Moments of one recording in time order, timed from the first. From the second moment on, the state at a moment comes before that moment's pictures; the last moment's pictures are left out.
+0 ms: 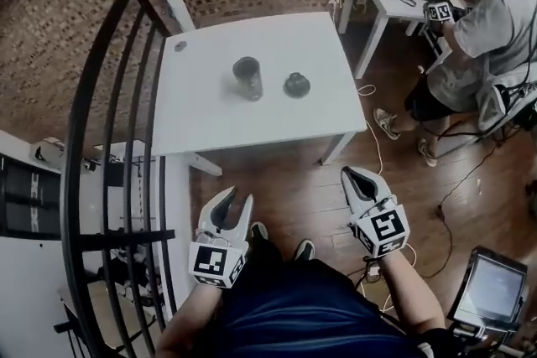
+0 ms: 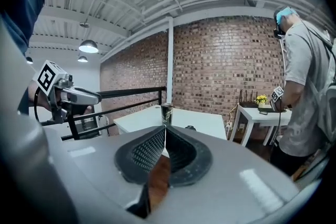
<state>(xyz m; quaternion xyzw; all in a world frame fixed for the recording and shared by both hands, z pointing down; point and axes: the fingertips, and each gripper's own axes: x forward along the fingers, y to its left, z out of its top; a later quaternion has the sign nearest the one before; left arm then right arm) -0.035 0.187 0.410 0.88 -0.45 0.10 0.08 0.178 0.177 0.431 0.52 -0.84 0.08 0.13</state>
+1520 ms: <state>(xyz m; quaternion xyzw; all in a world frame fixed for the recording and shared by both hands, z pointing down) -0.066 -0.136 0.522 0.88 -0.39 0.19 0.18 0.140 -0.157 0.663 0.35 -0.78 0.22 0.47</state>
